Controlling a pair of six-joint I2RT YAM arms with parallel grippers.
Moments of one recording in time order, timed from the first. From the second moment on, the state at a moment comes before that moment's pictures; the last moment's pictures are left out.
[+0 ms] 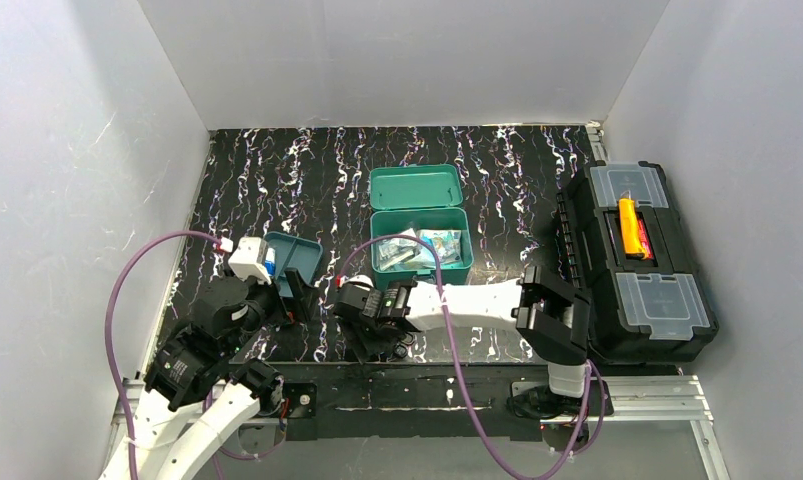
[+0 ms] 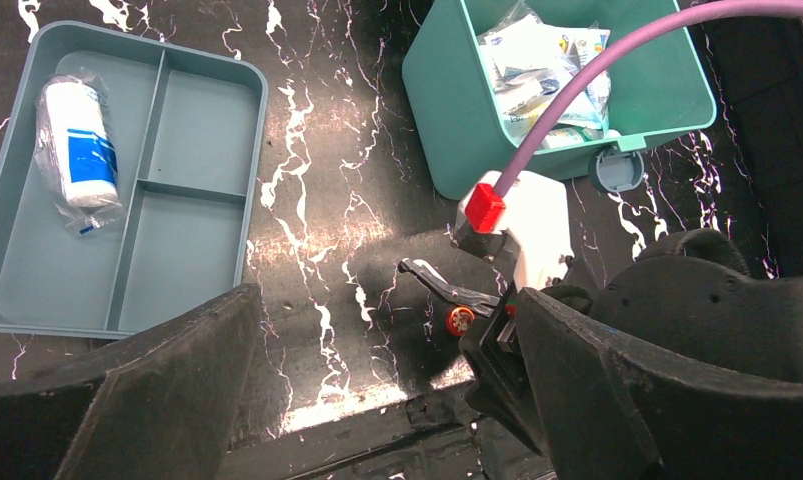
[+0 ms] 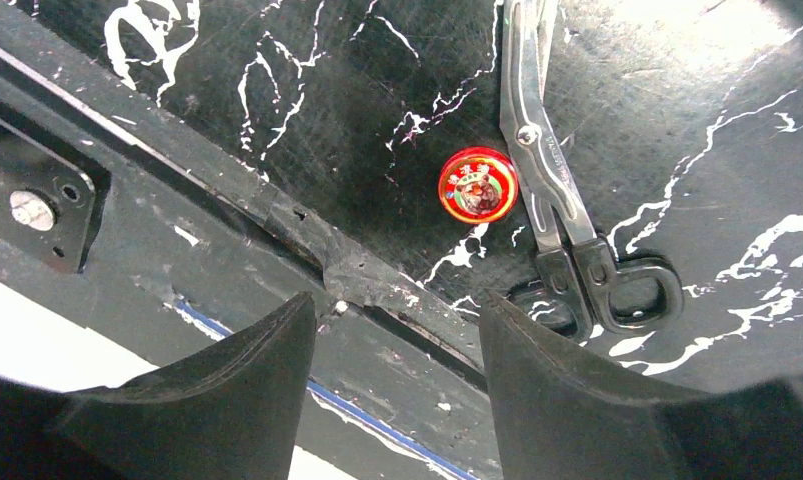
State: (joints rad) left arm -0.55 0.37 0.79 -0.89 -0.15 -0.42; right arm 1.34 1.86 1.34 -0.67 0.05 0.71
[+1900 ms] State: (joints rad) left arm -0.55 0.38 0.78 -0.87 -0.14 -0.41; right arm 1.28 2.04 1.51 -0.77 0.09 0.81
